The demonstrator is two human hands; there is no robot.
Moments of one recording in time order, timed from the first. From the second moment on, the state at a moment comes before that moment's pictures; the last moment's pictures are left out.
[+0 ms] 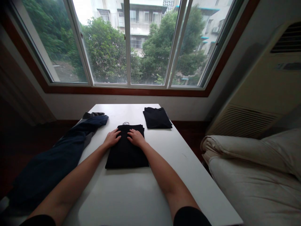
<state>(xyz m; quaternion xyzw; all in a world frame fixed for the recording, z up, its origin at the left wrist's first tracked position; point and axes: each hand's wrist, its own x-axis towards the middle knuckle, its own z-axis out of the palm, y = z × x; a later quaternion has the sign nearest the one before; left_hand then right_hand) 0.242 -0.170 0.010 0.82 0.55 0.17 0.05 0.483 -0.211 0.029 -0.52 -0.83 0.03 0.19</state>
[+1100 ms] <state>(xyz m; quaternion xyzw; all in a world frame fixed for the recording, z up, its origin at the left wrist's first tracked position) 0.242 -0.171 0.012 0.82 0.55 0.17 0.06 0.486 -0.212 0.029 -0.65 -0.74 0.00 0.19</state>
